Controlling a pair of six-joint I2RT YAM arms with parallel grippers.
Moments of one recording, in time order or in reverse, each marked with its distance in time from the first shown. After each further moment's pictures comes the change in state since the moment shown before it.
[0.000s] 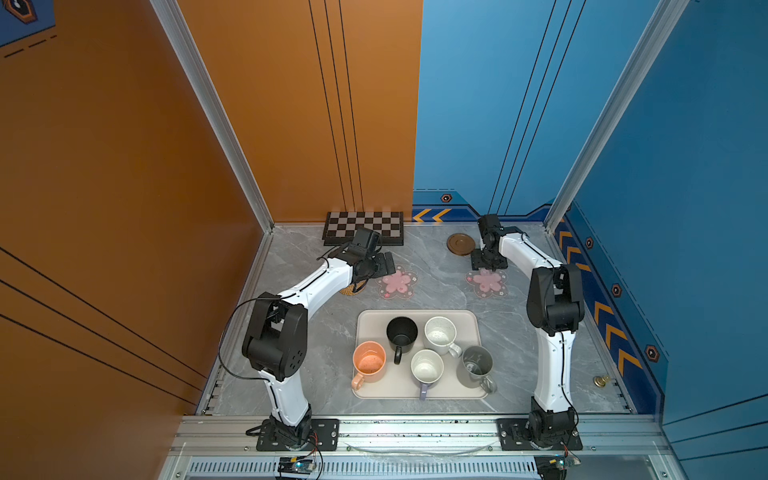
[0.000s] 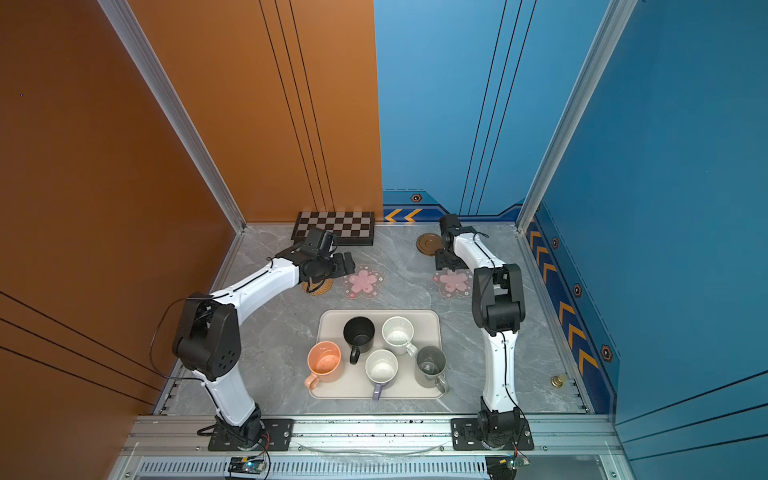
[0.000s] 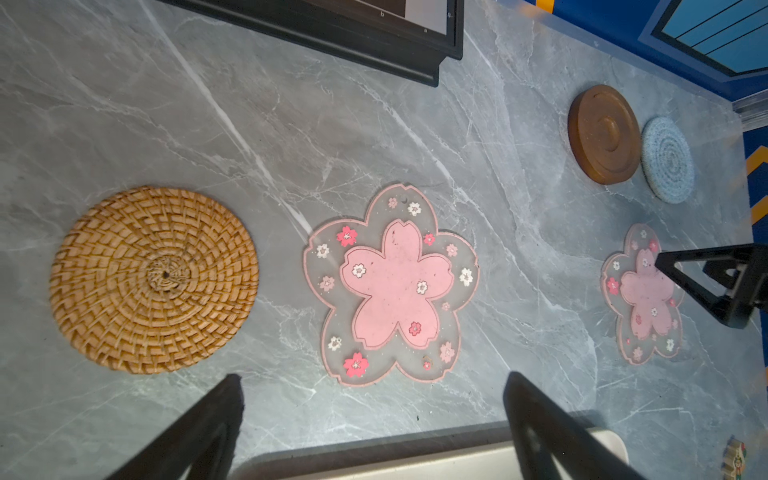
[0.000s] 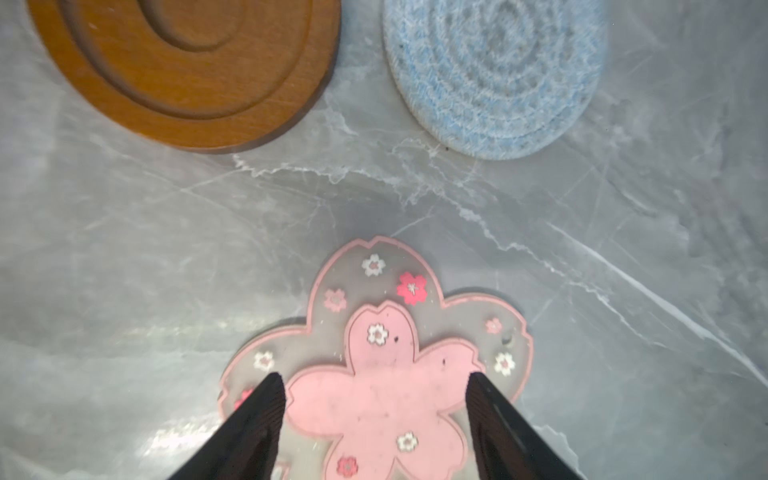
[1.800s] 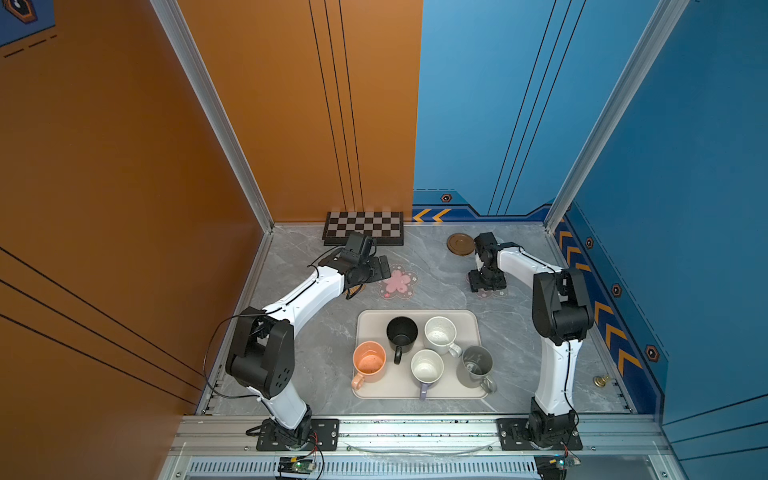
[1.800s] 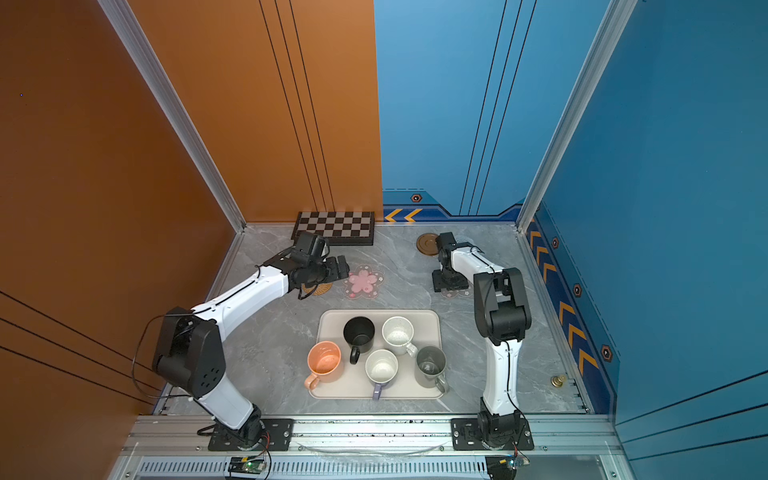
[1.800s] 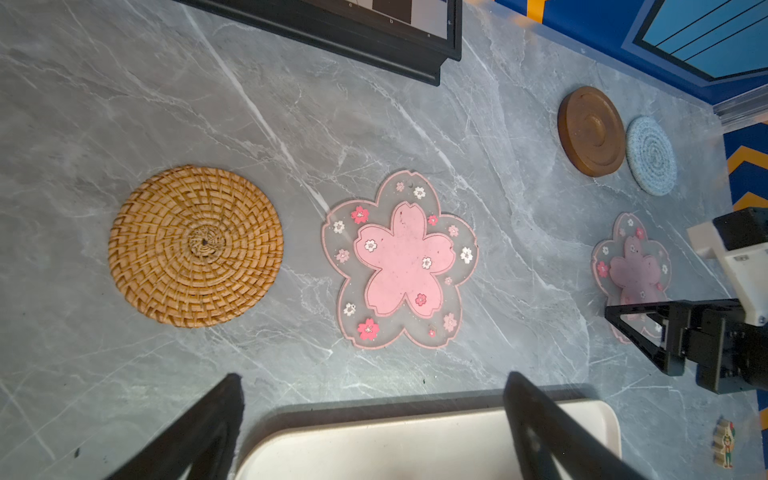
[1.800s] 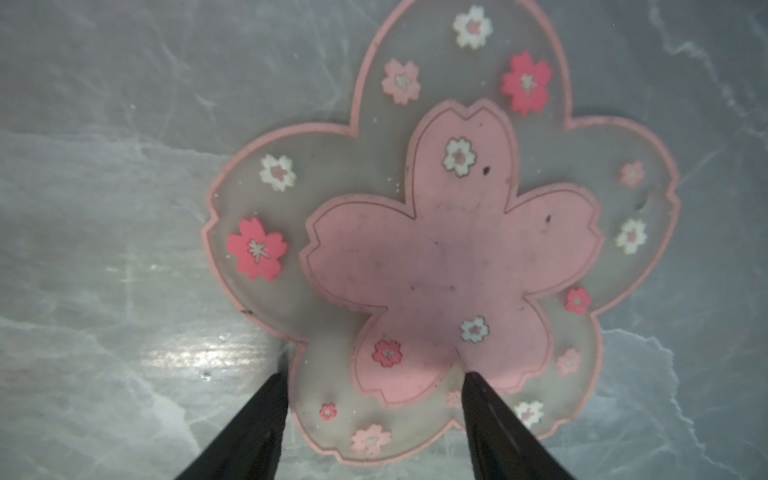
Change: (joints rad) left arm 0.000 -0.124 -0.101 0.002 -0.015 0.000; right arm 0.029 -0.079 -0.261 0.024 -0.048 -0.030
